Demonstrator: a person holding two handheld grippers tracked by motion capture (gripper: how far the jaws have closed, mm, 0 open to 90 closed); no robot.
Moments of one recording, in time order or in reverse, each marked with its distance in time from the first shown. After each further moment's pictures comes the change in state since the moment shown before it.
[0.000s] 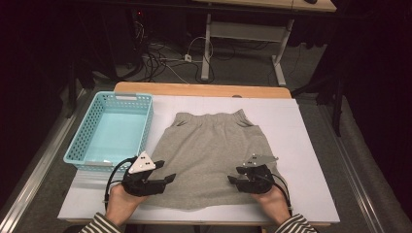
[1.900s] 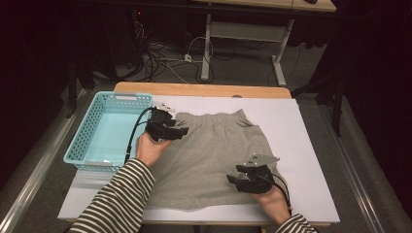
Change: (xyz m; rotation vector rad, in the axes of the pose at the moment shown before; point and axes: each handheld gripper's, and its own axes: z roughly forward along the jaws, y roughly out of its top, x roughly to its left) left arm 0.082 0.104 0.077 0.122 0.075 -0.156; right arm 0.001 0.002 -0.003 -0.045 0.004 -0.001
